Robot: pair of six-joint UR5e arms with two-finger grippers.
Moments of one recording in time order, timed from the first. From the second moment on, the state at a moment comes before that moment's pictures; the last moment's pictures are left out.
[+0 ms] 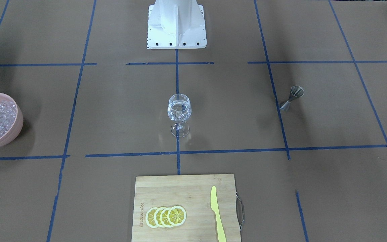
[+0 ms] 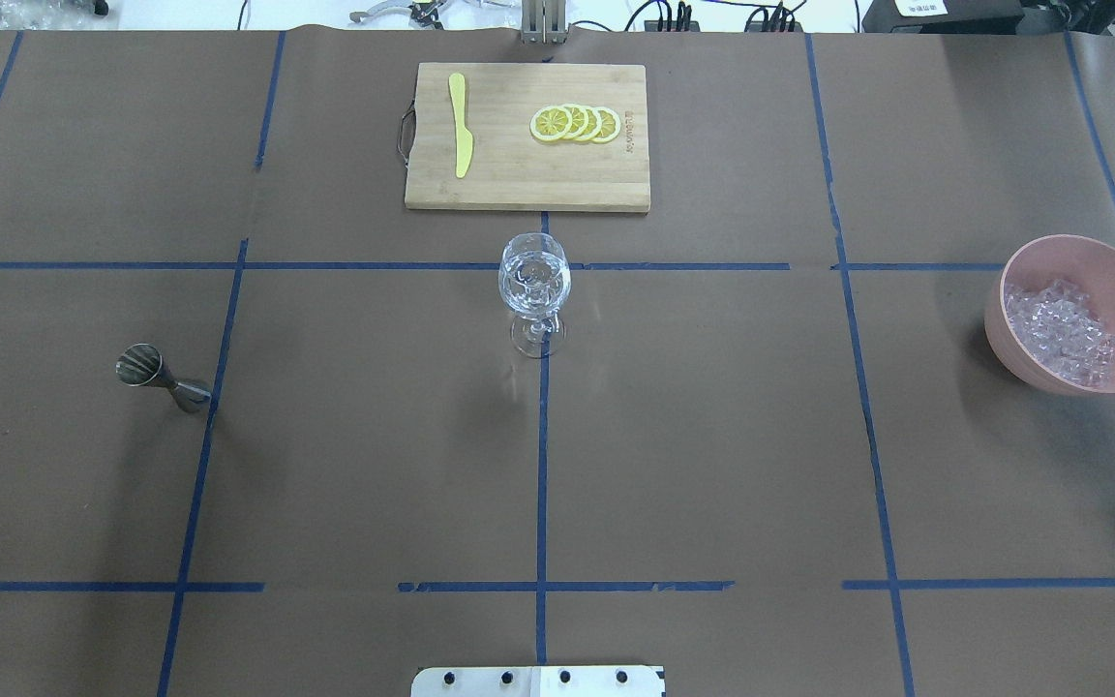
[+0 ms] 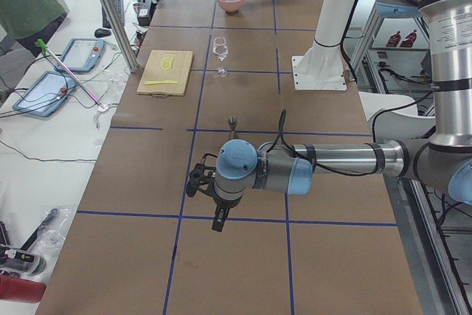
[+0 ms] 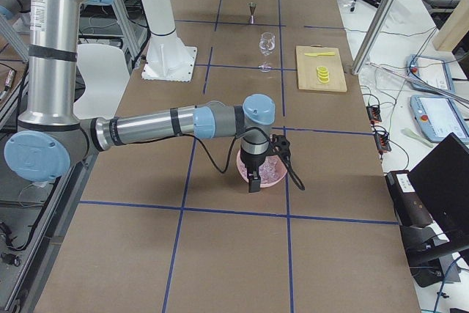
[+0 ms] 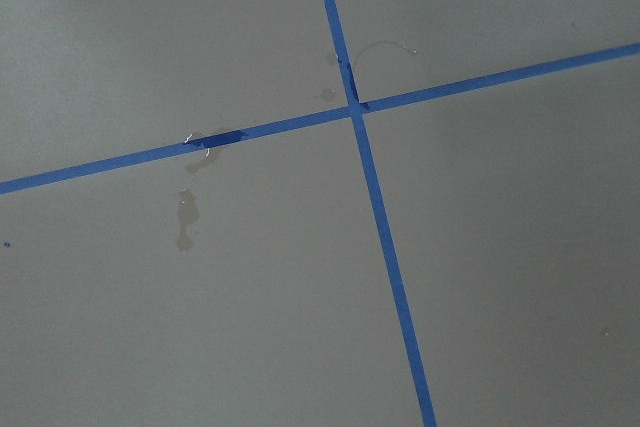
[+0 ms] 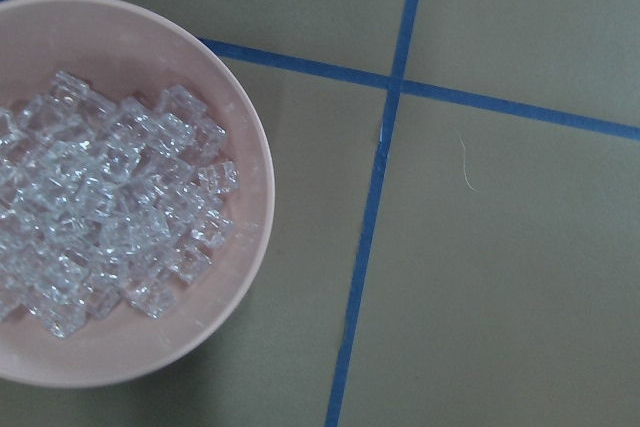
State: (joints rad) left arm -1.66 -1.36 -1.76 -1.73 -2.38 0.18; right arm 1.44 -1.73 1.89 -1.64 2.22 0.01
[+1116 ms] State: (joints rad) left arm -1.65 -1.38 -1.76 -1.65 -2.38 0.19; right arm 1.45 -1.80 1.86 -1.59 2.25 0.01
